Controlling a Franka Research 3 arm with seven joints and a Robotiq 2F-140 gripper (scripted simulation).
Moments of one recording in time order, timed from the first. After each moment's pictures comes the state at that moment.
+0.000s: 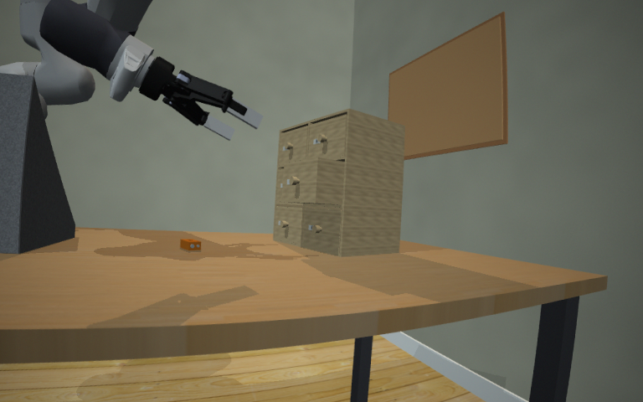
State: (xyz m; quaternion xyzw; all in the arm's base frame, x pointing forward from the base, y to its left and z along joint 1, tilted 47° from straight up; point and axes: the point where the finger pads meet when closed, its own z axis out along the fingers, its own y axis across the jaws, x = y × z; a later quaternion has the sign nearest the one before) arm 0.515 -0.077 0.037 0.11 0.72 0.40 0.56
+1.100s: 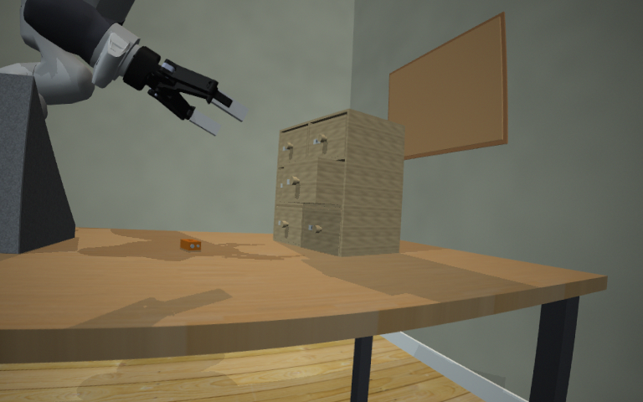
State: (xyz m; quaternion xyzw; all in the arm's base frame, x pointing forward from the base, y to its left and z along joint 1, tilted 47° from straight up) arm 0.485 -0.087 0.039 0.08 0.73 0.40 0.55
